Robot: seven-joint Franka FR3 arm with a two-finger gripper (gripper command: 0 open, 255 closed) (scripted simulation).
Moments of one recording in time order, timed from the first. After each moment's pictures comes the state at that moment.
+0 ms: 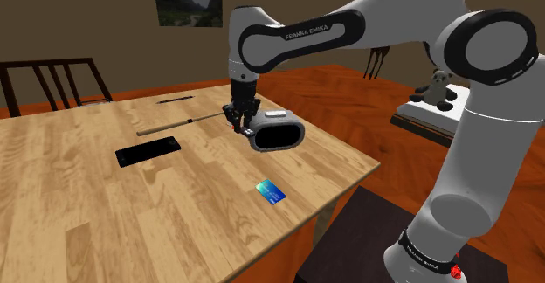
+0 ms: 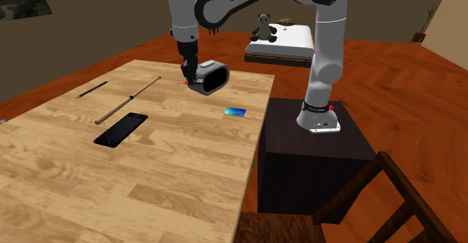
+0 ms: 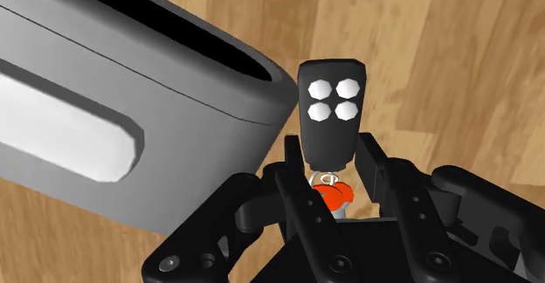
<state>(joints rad) -0.13 0.17 0.43 -1.78 -0.06 1.94 0.33</state>
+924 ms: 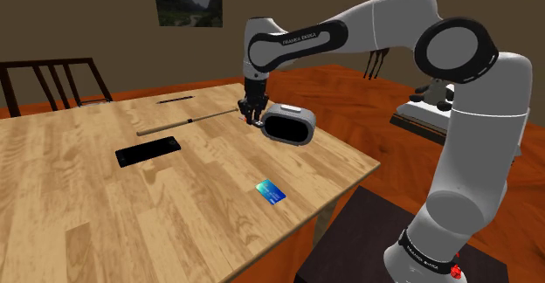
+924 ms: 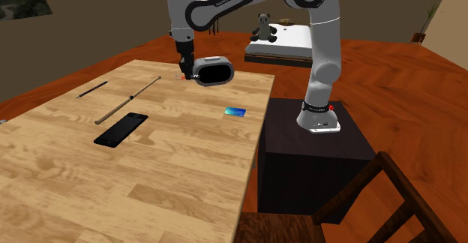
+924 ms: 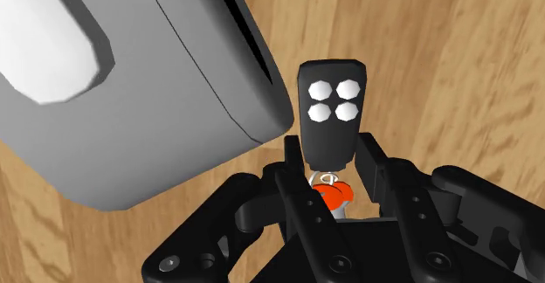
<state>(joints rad) -0.22 0.28 0.35 -1.69 -0.09 1.96 0.17</state>
